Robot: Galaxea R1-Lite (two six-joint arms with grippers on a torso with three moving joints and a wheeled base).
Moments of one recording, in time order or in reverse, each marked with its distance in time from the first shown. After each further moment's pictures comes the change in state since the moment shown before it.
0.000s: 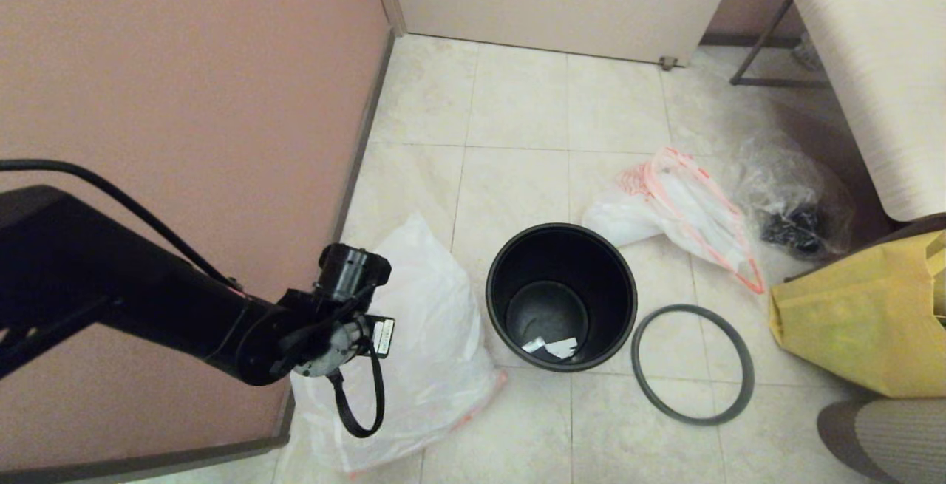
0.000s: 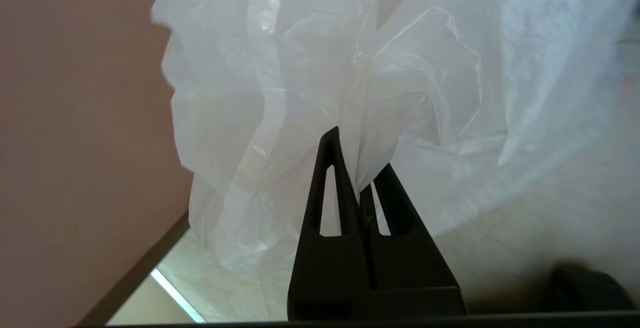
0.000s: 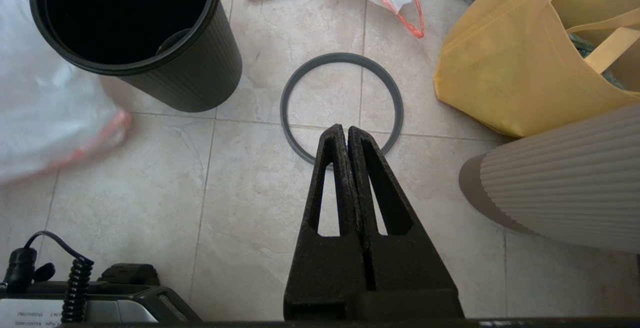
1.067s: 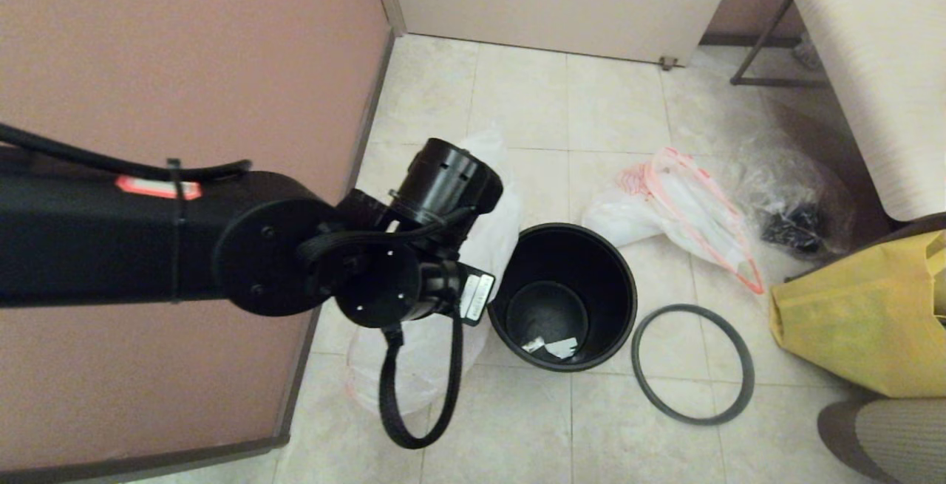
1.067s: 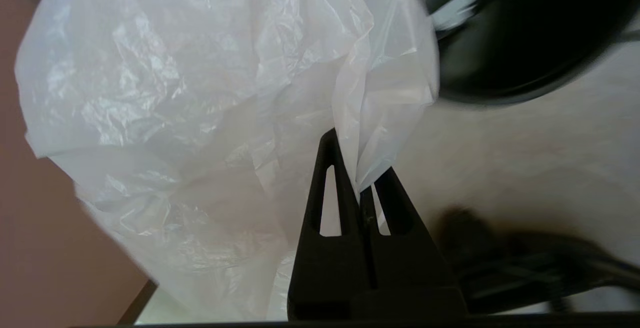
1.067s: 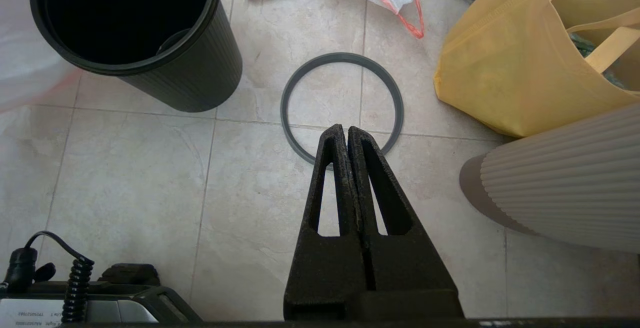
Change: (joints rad) left arm -0.392 -0.085 -0.521 0.577 0.028 -0.020; right arm 0.000 0.000 0.000 0.000 0.000 0.000
